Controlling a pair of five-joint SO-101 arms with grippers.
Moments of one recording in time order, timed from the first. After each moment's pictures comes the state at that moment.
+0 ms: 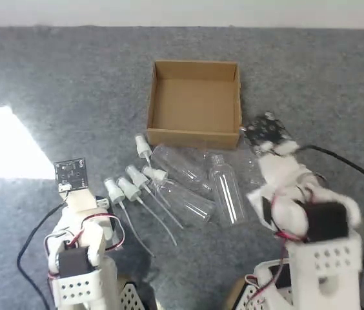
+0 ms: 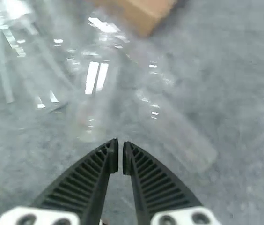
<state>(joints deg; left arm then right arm) -16.4 -103.3 97.3 71.2 6.9 -14.3 -54.1 29.9 95.2 20.8</state>
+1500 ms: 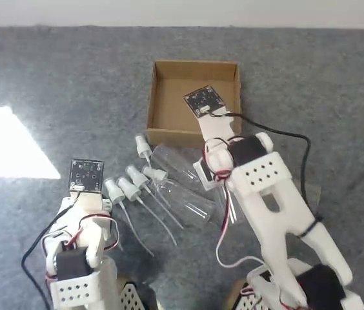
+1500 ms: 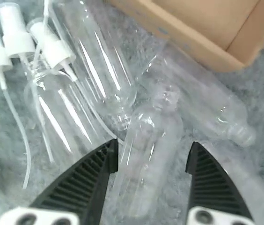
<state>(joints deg) -16.3 -103.3 94.2 71.2 -9.3 -29.4 -18.8 26.2 74.5 2.2</state>
